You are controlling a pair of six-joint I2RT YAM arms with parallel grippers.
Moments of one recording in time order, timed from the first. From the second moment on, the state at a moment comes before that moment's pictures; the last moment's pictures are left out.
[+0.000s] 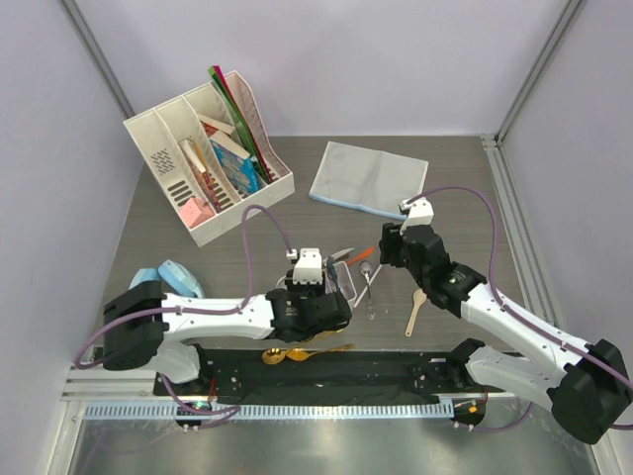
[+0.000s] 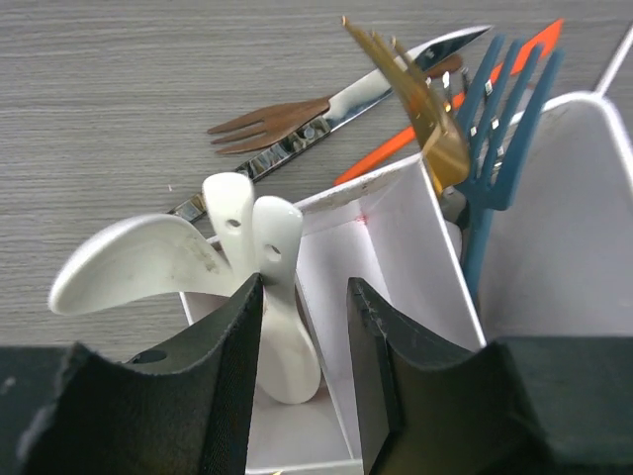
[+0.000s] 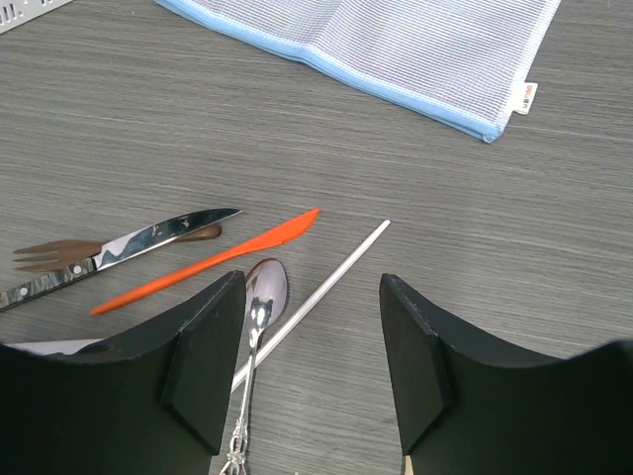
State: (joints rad) left arm -1.32 1.48 0.90 -0.53 -0.91 -1.08; right arm 0.63 0.98 0.62 -0.14 0.37 0.30
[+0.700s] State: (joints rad) left arm -1.34 1.14 0.90 -0.54 -0.90 -0.96; right arm 0.63 0.81 0.66 -0.30 0.25 0.40
